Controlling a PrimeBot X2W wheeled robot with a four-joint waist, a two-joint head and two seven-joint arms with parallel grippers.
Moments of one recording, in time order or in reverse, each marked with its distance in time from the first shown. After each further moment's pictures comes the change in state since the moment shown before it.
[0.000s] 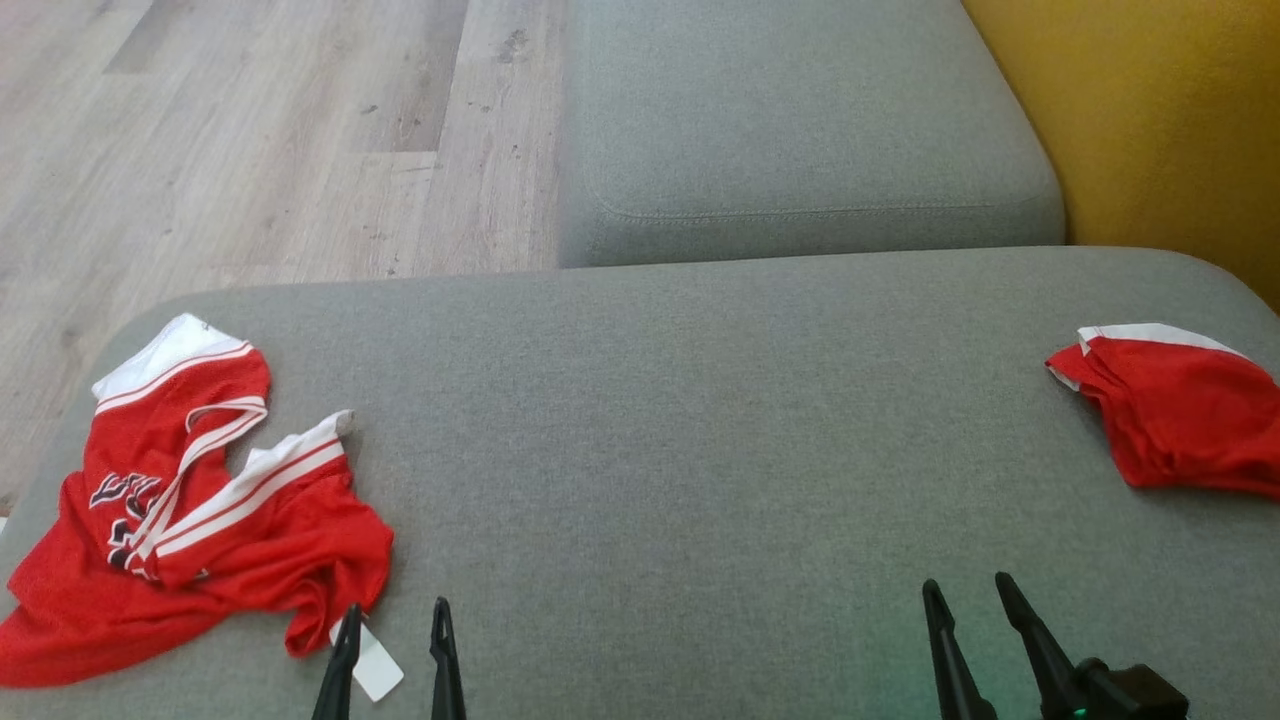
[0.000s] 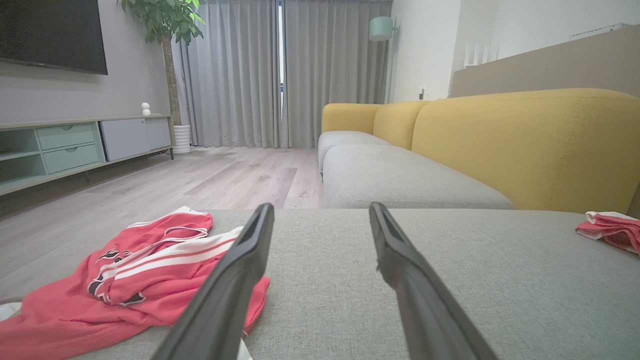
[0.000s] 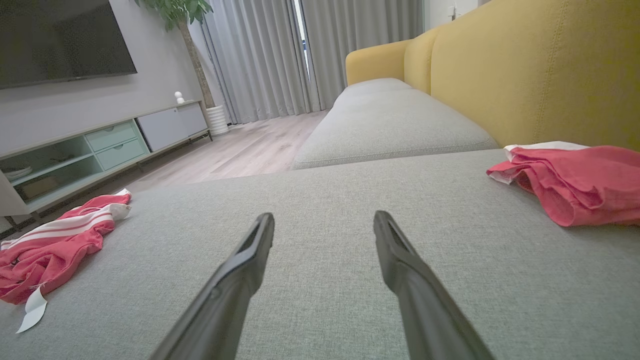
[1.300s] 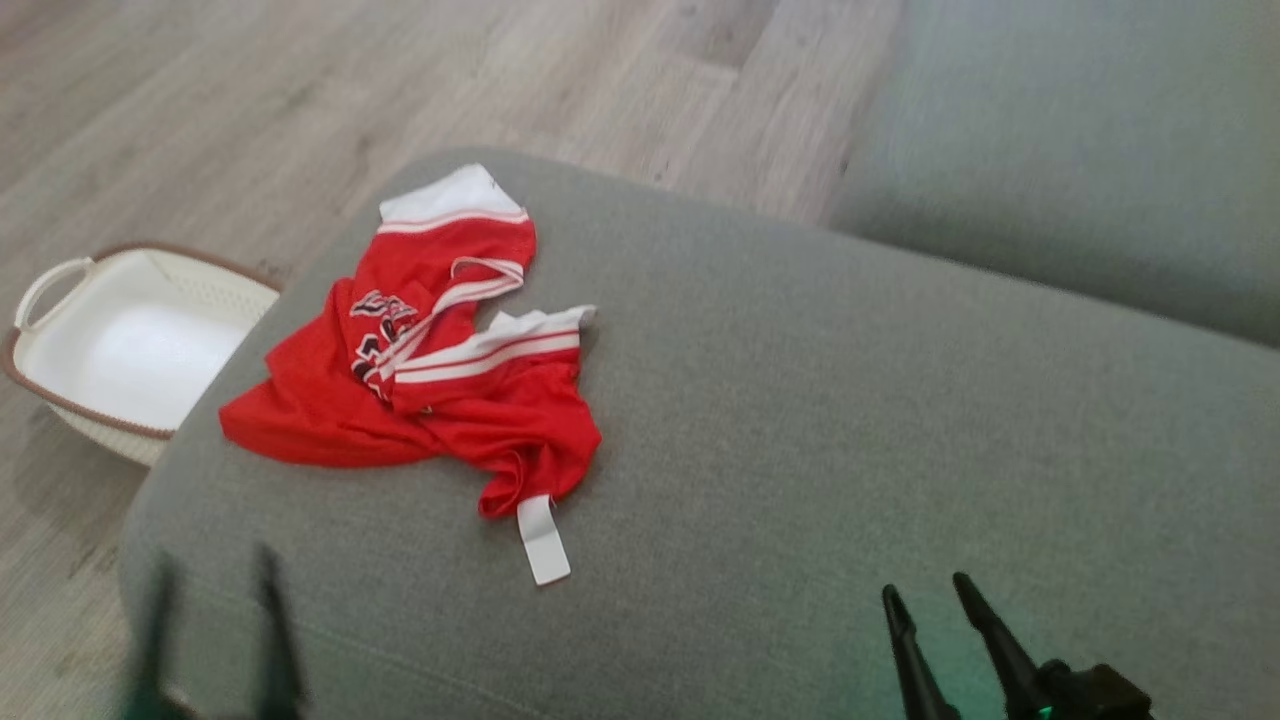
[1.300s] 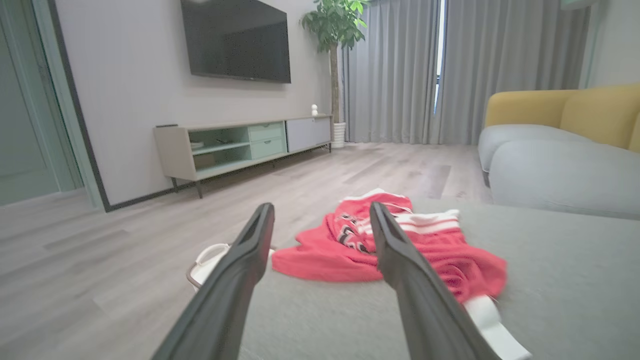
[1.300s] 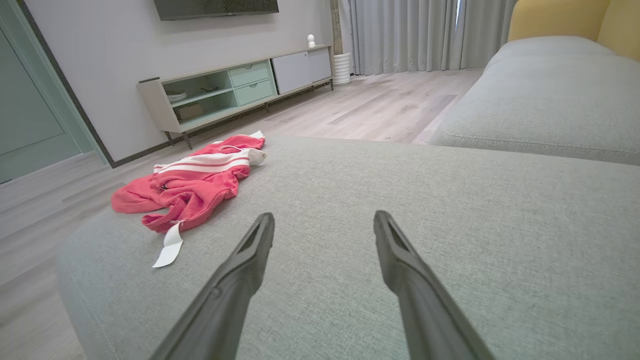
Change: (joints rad) left arm -0.025 0.056 0.220 -0.016 0.044 -0.050 0.000; right arm -0.004 0.005 0.071 -0.005 0.002 0.000 0.000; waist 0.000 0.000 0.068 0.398
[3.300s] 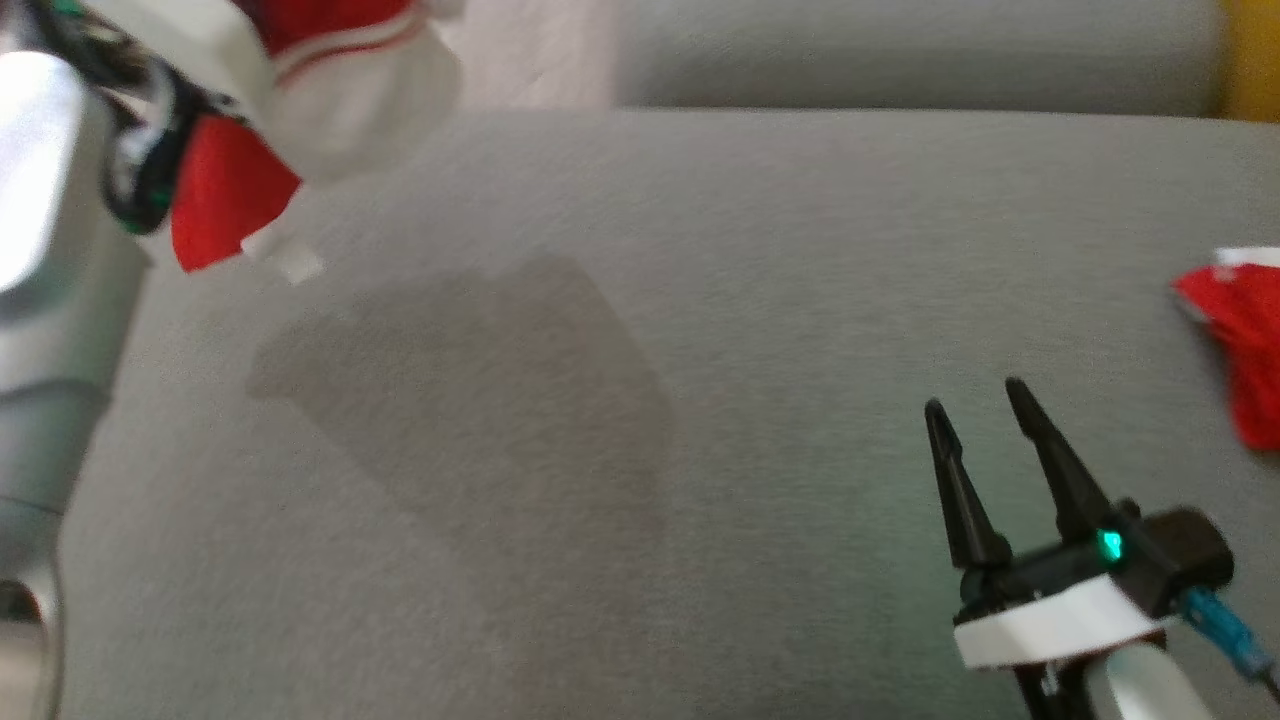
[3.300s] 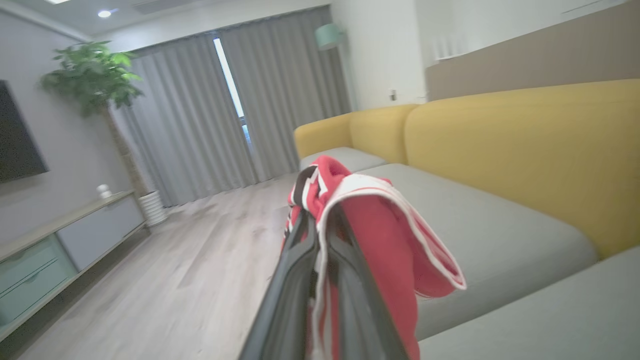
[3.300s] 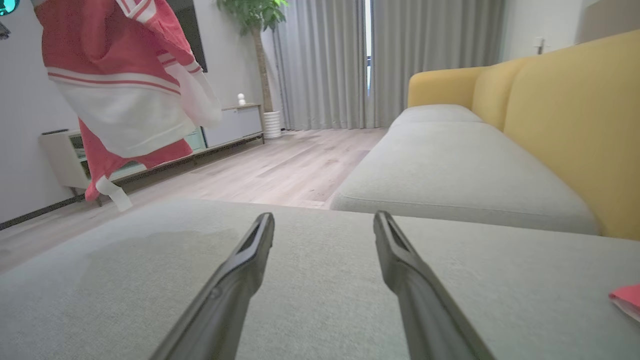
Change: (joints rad) left arm -1.439 0.306 -0.572 0.712 -0.509 -0.257 0.314; right arm -0.230 -0.115 -0.011 -0.115 0.005 0.000 0.000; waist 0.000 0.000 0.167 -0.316
